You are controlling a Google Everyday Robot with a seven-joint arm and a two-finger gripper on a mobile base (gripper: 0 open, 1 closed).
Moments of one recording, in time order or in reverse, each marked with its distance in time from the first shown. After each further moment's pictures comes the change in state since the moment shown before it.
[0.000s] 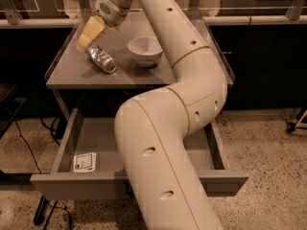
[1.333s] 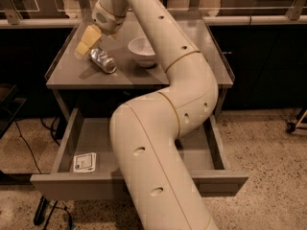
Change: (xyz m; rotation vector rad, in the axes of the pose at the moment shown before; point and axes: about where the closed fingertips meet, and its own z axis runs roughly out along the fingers) arm 0.002 -0.005 0.035 -0.023 0.029 0.017
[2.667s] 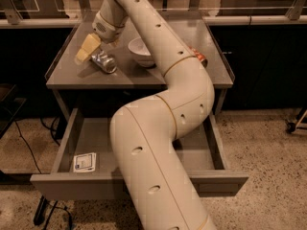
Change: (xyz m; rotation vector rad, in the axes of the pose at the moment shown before) arm 0.003 -0.014 0.034 -0.017 -0.009 0.047
